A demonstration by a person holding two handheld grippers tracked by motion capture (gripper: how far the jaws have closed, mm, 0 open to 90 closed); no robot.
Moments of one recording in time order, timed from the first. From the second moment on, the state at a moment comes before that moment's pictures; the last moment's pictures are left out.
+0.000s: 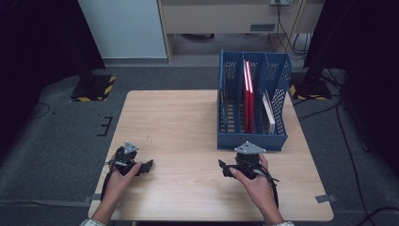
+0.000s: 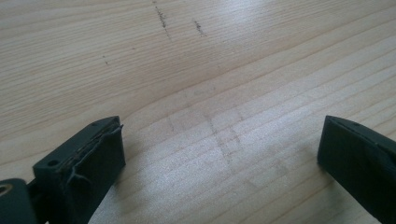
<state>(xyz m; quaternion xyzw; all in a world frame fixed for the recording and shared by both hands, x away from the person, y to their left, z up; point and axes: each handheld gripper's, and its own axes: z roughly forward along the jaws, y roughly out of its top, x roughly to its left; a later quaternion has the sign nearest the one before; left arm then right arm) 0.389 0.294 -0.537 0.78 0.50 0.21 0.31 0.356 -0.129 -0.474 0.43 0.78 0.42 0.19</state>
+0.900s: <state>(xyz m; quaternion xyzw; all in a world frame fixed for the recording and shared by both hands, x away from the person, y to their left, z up) 0.389 0.294 -0.537 0.78 0.50 0.21 0.31 0.353 -0.090 -0.503 0.40 0.82 0.39 0.16</state>
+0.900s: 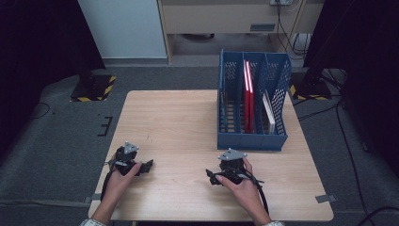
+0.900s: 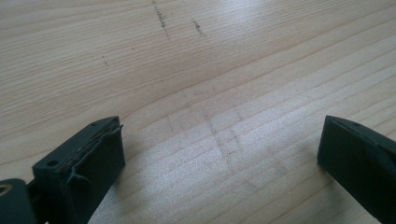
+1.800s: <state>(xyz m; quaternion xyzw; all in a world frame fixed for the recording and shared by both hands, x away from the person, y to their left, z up) 0.390 0.294 -0.537 0.78 0.50 0.20 0.32 0.376 -0.050 -0.539 0.41 0.82 0.35 0.17</state>
